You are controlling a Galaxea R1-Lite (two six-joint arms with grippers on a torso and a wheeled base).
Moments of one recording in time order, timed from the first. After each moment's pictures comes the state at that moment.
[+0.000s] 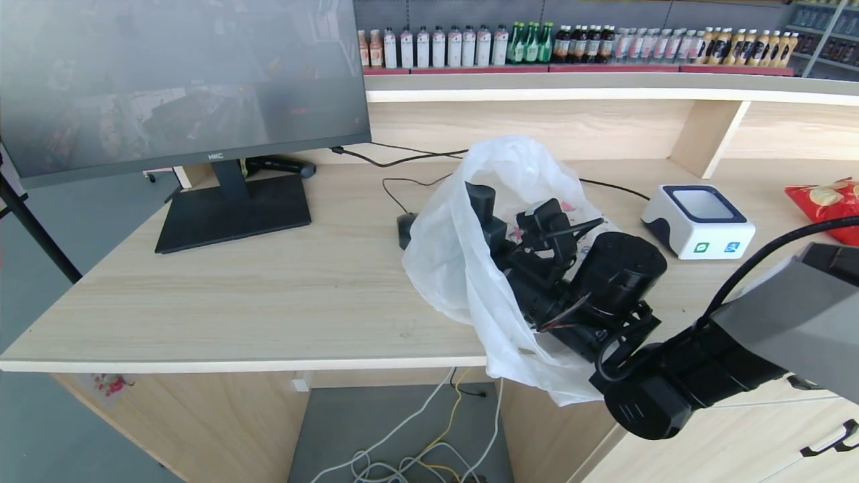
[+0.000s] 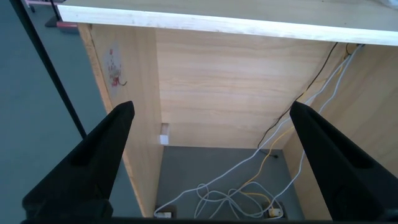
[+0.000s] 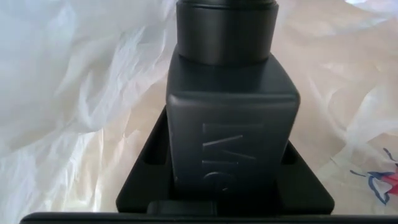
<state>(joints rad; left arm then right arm) 0.00 0.00 0.00 0.00 0.00 0.00 0.60 2.10 -0.90 -1.42 0.15 -0.09</state>
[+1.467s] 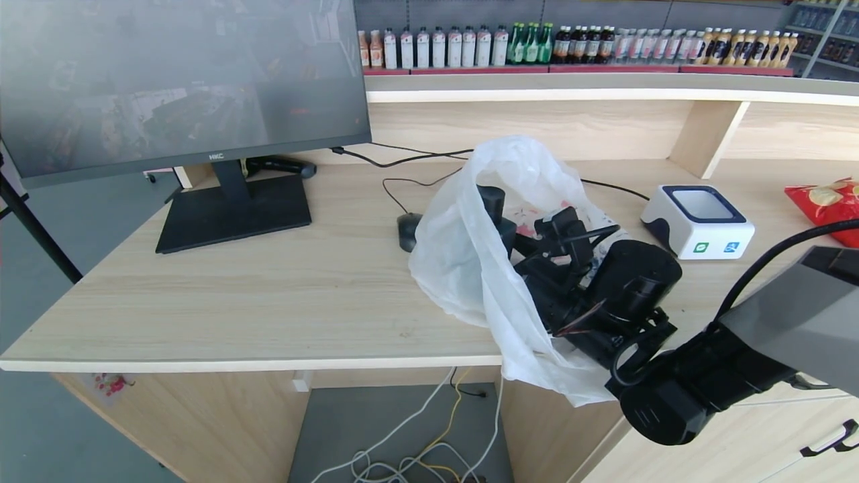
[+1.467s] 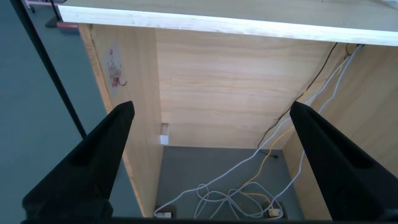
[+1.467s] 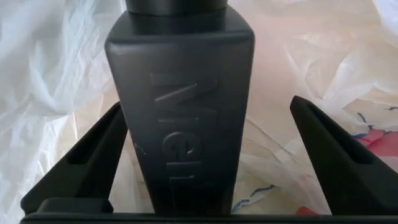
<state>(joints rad) 0.00 0.00 0.00 0.00 0.00 0.00 0.55 2.09 -0.83 -1.46 0.15 -0.05</state>
